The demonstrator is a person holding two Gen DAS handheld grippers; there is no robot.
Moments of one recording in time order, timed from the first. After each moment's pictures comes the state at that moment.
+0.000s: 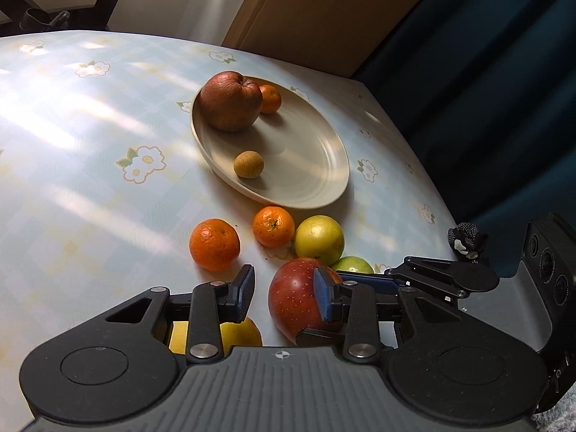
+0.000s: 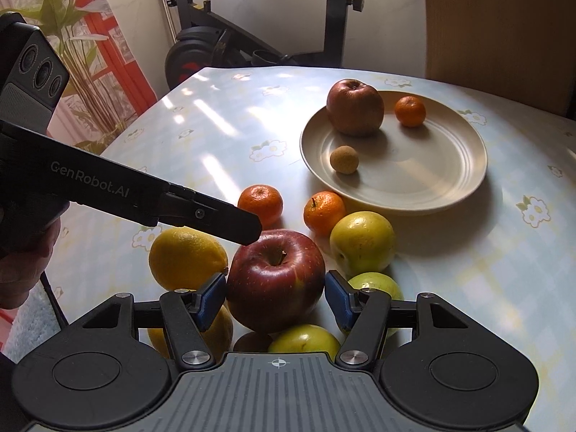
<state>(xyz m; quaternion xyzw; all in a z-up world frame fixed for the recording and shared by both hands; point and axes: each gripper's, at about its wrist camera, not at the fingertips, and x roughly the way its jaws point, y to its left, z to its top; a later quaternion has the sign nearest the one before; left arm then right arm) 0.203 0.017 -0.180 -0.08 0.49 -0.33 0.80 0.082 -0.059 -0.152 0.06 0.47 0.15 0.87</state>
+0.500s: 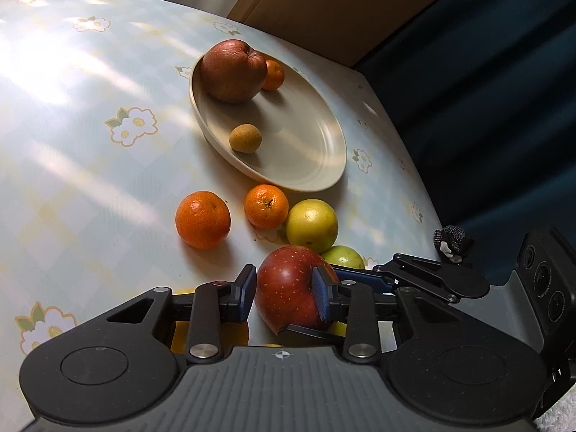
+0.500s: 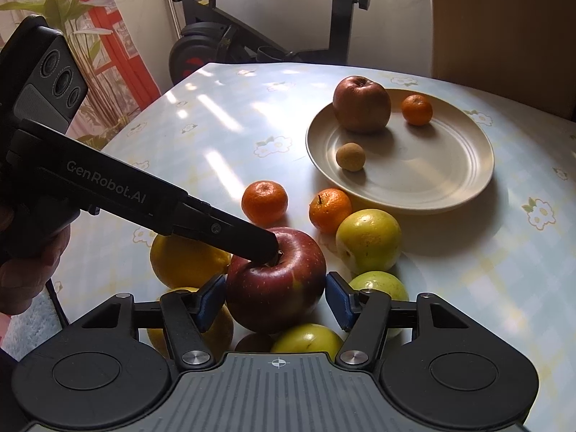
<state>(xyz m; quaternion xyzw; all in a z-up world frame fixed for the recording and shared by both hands) 0.208 0.022 -0.199 -0.14 0.52 -0.34 0.77 0.082 -0.054 -0.153 0.05 0.47 0.16 0.87</state>
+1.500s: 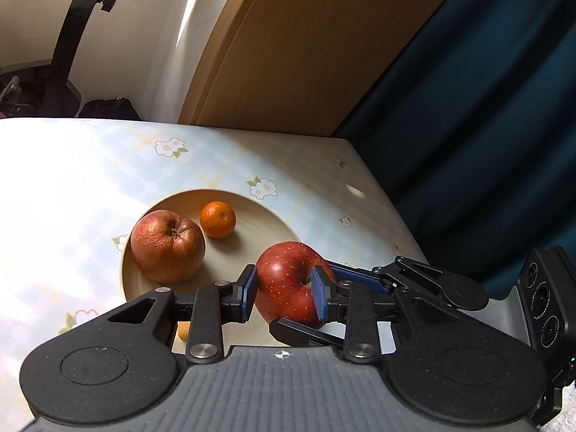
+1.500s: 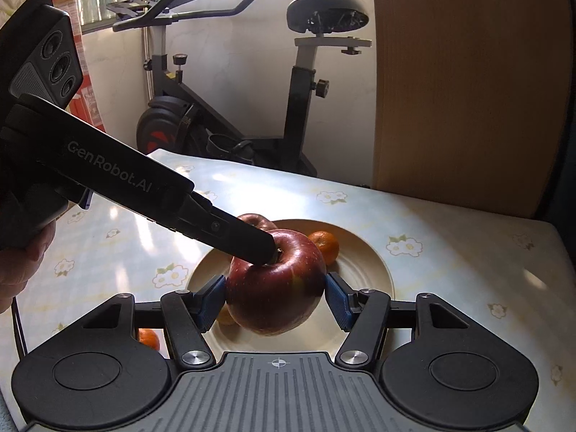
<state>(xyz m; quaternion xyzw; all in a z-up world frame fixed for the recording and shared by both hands) 0.305 -0.065 -0.134 -0.08 0.45 -0.34 0.82 0.179 -0.147 -0.128 0.02 0.36 0.12 0.93</state>
